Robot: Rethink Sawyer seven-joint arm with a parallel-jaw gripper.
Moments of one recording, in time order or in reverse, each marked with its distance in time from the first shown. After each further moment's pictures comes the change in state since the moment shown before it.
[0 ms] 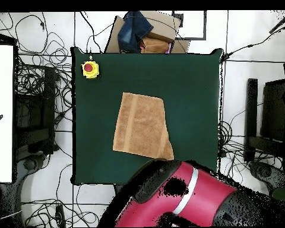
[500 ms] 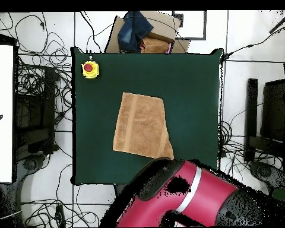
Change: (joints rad) arm -0.016 0.015 0.000 0.000 0.000 -0.001 0.000
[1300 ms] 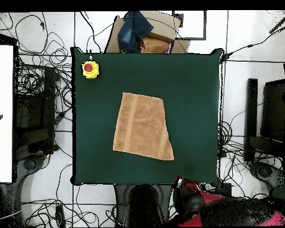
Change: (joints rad) arm -0.302 -0.200 -0.014 0.119 -0.250 0.000 0.000
